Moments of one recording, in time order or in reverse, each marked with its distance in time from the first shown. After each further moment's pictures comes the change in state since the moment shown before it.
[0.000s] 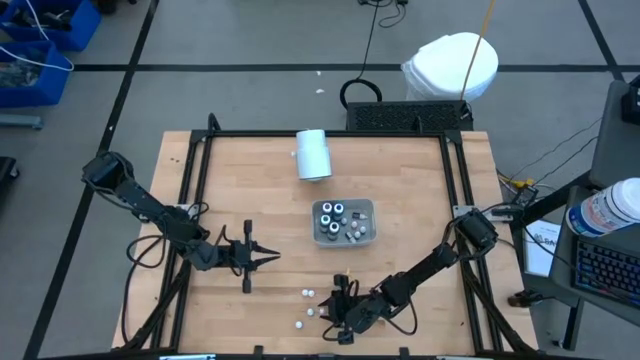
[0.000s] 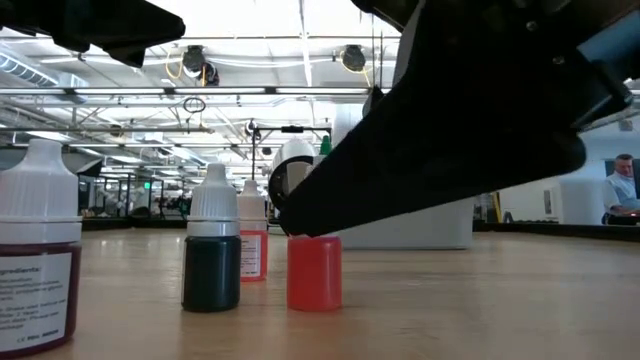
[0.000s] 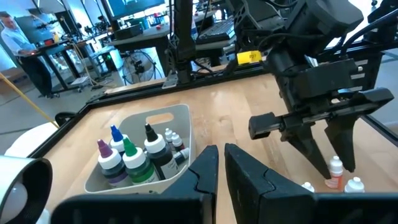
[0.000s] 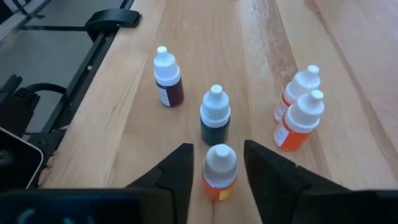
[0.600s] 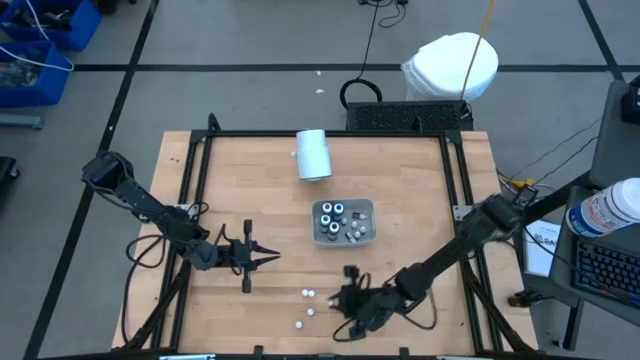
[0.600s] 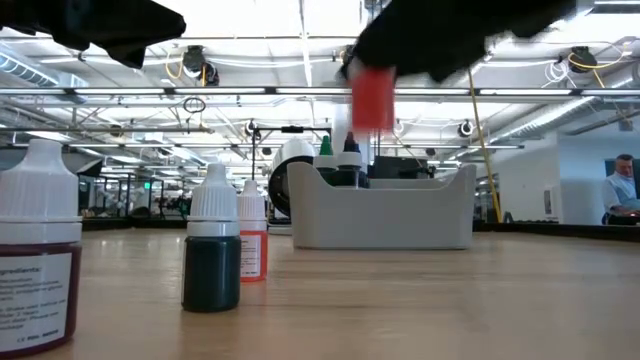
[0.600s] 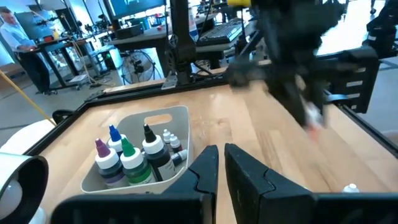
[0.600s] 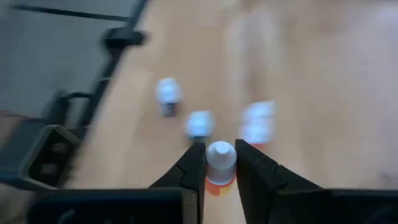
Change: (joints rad) left arm 0.000 0.000 0.000 0.011 0.000 -0.027; right arm 0.019 -0.238 -0.001 -0.293 0.059 -0.065
